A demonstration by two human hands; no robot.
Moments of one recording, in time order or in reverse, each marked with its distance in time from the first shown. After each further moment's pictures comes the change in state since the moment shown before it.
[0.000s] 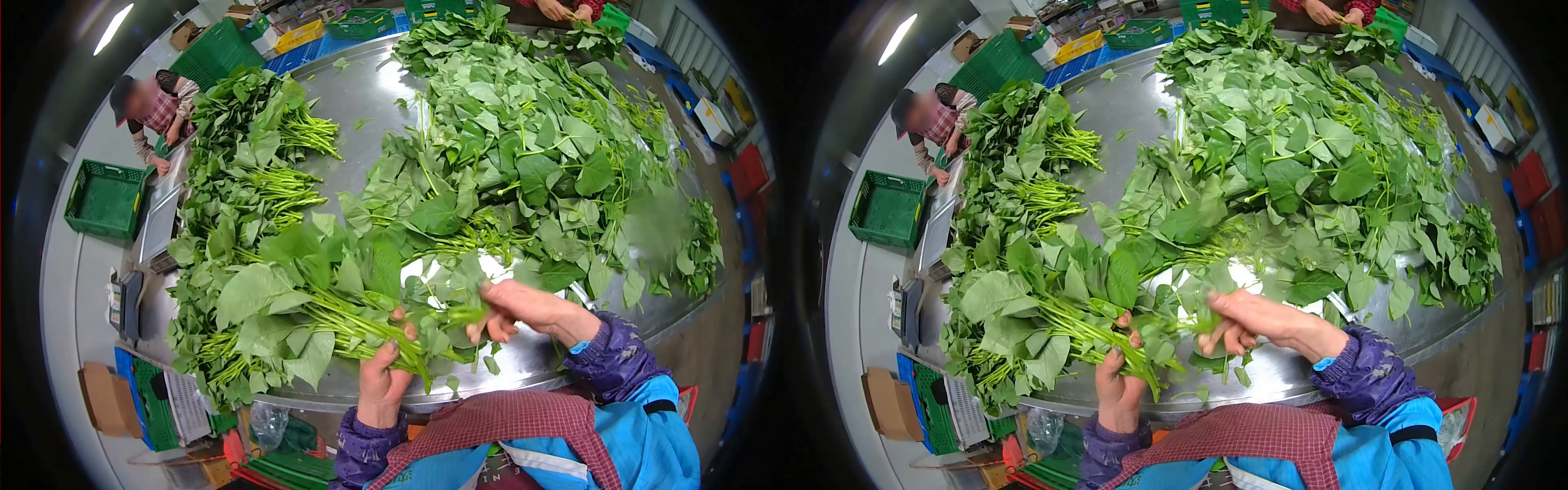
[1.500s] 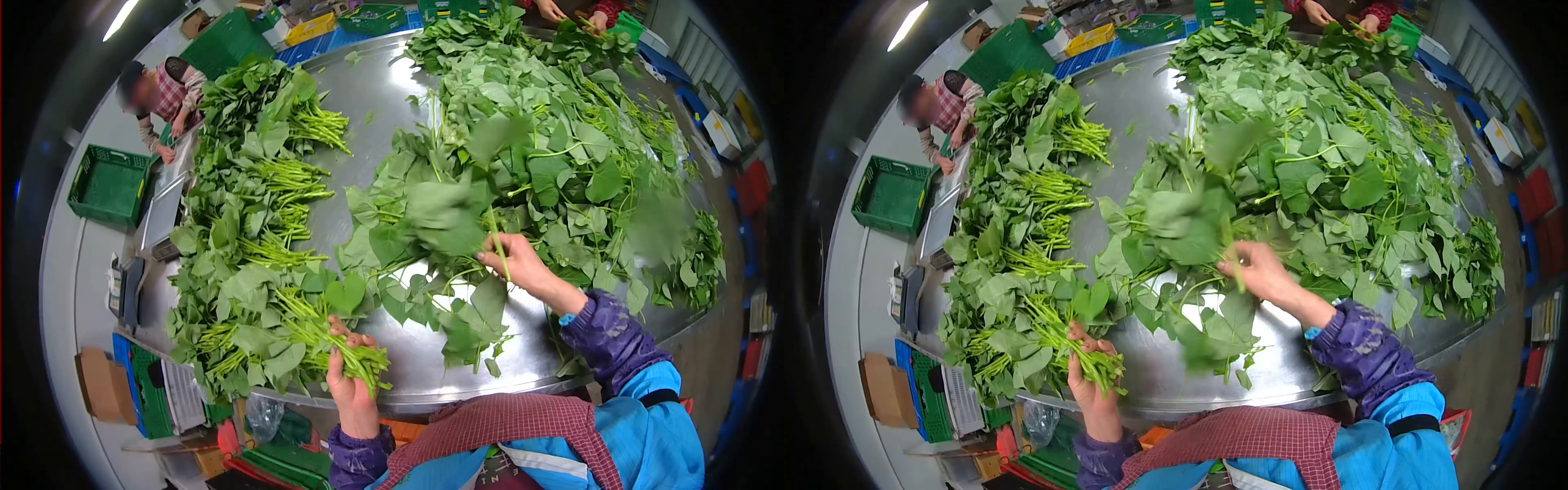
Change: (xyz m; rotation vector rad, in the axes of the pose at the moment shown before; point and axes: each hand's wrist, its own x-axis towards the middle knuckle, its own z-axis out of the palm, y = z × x) left_hand -0.017 0.031 -0.022 -0.412 0.060 0.142; right_hand 0.054 0.012 -0.042 -0.458 0.491 -0.314
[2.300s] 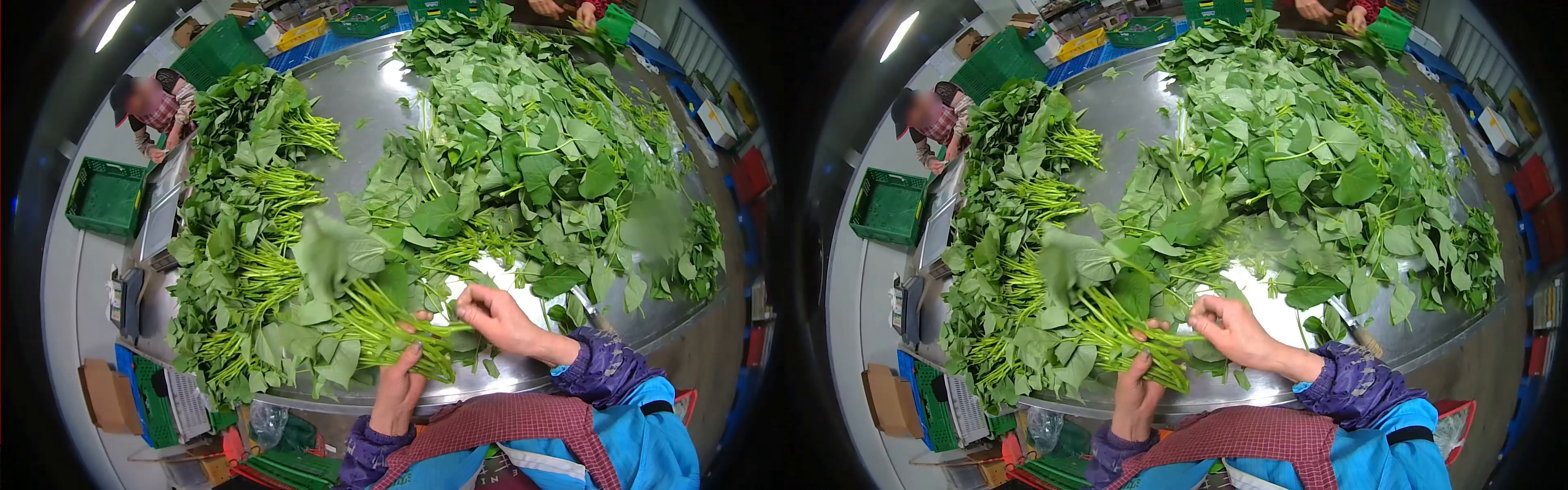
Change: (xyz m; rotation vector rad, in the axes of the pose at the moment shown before) left_hand 0.001 -0.058 -0.006 0.682 0.069 -0.205; right_hand -0.059 -0.021 0.044 0.144 -0.106 -0.112
